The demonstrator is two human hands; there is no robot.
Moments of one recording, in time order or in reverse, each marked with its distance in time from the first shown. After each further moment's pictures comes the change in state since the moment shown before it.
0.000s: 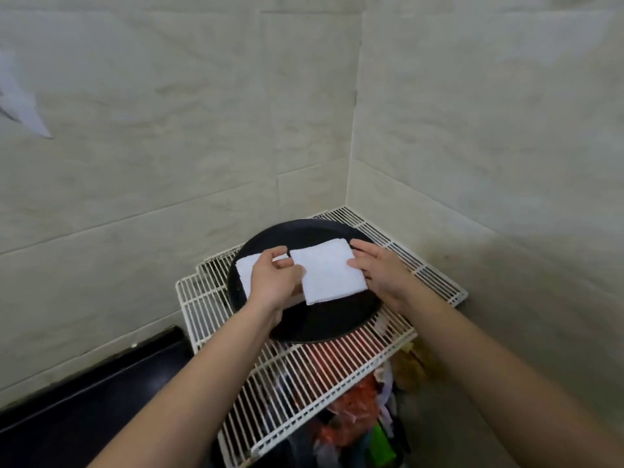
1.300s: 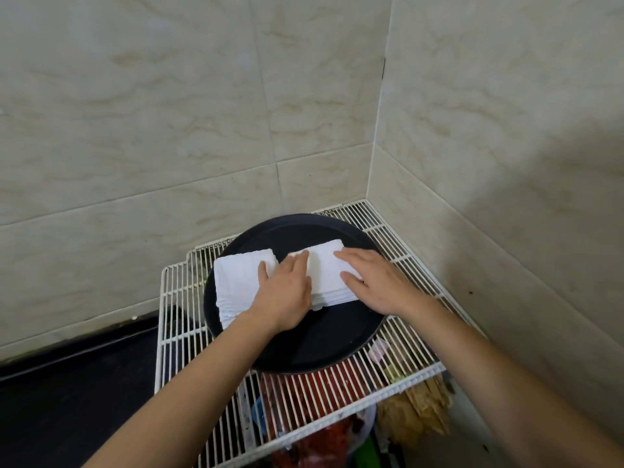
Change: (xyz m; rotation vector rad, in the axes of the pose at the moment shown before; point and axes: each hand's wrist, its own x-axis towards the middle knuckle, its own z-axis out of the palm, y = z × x) left_hand 0.059 -0.030 0.063 1.398 -0.105 0.338; right_hand 0.121 0.021 -0.067 -1.190 -0.379 -0.579
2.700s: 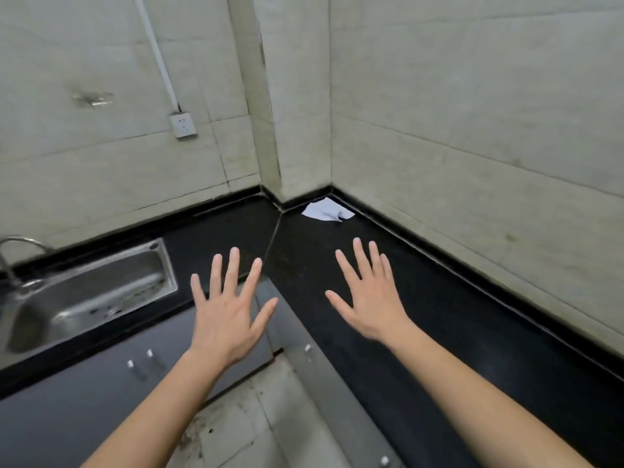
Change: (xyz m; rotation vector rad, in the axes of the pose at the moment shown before) left_hand -0.912 -0.457 -0.084 0.449 0.481 -1.469; right_hand -0.131 -0.907 0.425 -0.152 -0.132 -1.160
